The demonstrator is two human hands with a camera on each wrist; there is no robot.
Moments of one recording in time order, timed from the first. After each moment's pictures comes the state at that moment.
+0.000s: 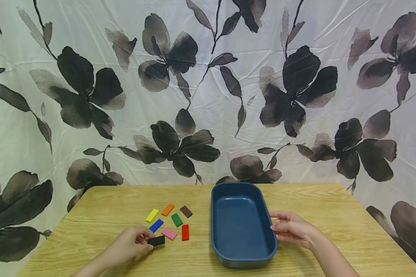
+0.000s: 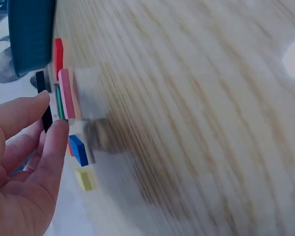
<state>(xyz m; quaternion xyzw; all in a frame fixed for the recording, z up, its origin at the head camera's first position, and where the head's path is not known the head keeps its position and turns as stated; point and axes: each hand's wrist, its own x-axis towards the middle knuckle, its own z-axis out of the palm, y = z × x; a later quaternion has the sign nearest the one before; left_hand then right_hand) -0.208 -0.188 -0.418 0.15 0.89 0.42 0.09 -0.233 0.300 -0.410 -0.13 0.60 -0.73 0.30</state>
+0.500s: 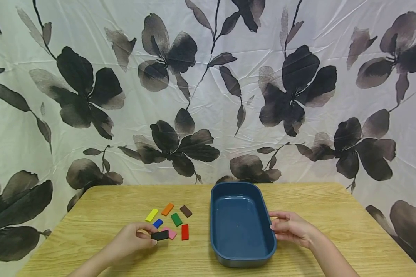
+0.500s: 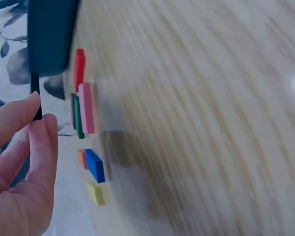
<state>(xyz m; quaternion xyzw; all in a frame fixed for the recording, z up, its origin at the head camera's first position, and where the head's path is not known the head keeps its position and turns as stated) -0.206 -0.181 -0.410 0.11 0.85 0.51 0.10 -0.234 0.299 -0.411 -0.14 0.58 -0.74 0.31</state>
